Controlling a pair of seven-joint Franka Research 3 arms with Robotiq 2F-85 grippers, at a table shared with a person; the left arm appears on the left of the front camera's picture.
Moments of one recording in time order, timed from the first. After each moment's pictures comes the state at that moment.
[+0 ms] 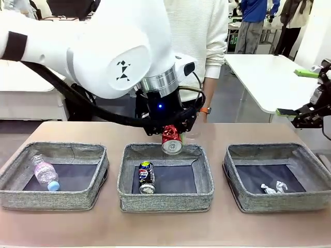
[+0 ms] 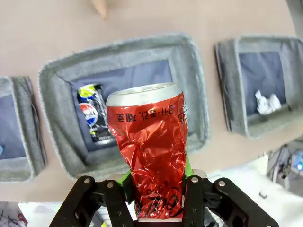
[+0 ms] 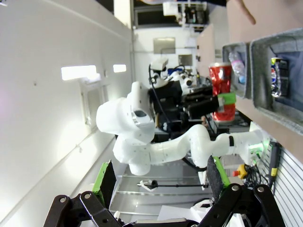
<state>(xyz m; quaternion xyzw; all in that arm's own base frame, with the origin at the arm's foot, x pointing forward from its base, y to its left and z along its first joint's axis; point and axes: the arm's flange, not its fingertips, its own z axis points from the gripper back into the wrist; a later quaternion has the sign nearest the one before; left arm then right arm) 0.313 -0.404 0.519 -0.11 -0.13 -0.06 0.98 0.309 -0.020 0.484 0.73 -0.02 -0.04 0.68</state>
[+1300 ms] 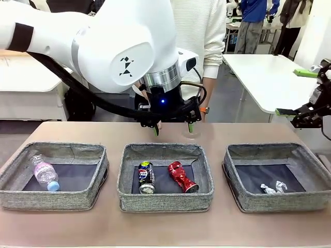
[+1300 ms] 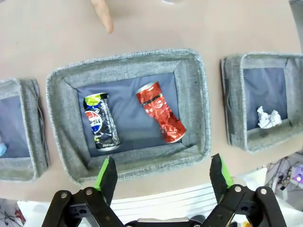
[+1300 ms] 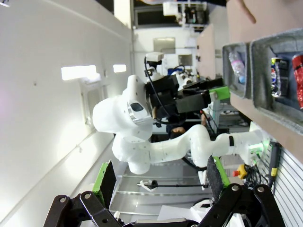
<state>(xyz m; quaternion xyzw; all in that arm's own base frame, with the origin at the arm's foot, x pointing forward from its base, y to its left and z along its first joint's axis) 0.322 -0.410 0.526 -0.10 -0.14 -0.04 0.98 0.309 -0.020 0.484 0.73 -0.02 -0.04 0.68</state>
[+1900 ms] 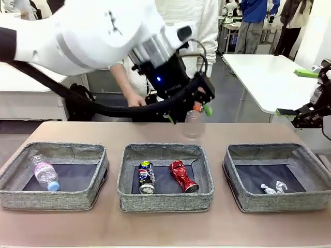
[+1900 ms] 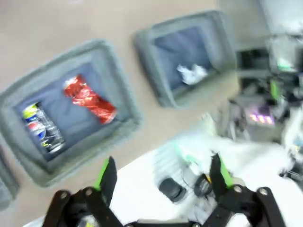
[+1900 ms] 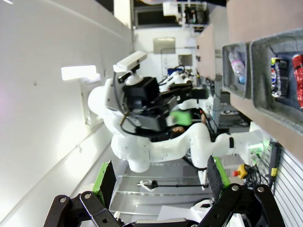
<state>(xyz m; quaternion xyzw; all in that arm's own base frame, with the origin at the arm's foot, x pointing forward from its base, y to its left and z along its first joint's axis) 0.323 -0.391 0.582 -0.30 -0.08 -0.19 0.93 0.309 -0.020 0.484 0.73 -0.02 -0.04 0.68</state>
